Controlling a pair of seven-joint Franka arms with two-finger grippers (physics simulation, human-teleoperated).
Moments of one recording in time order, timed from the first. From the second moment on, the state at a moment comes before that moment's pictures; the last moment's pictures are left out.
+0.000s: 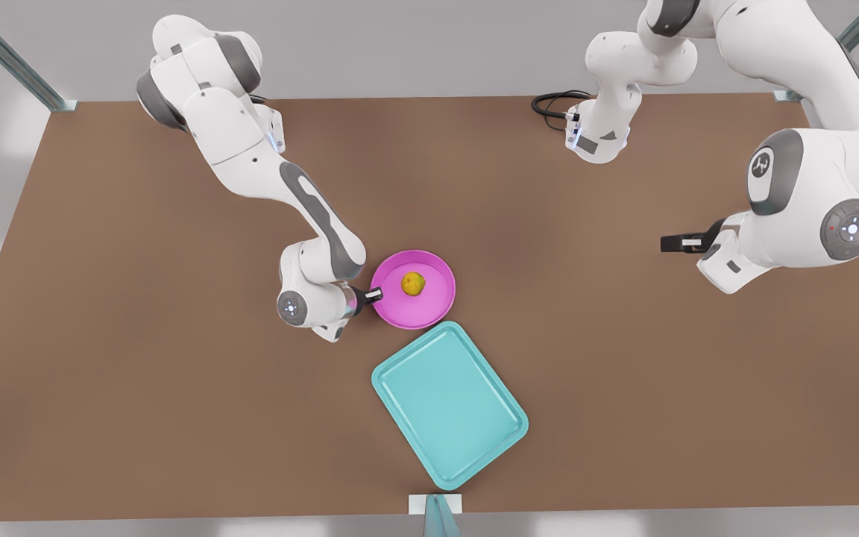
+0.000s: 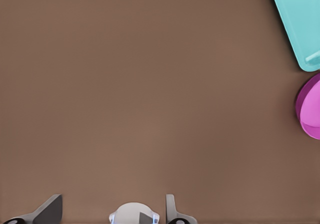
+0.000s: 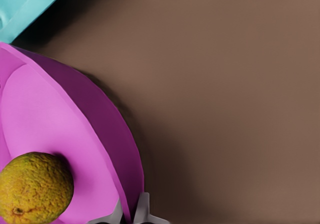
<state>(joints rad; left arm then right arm) -0.17 0.28 0.13 -1.33 -0.07 1.22 -0.06 0.38 0.69 0.13 -1.71 0.55 2.19 -0.15</state>
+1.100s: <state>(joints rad) -0.17 0.29 0.13 -1.32 -0.07 1.22 -0.04 0.36 0.55 -0.09 -0.90 0.07 1.55 -0.21</state>
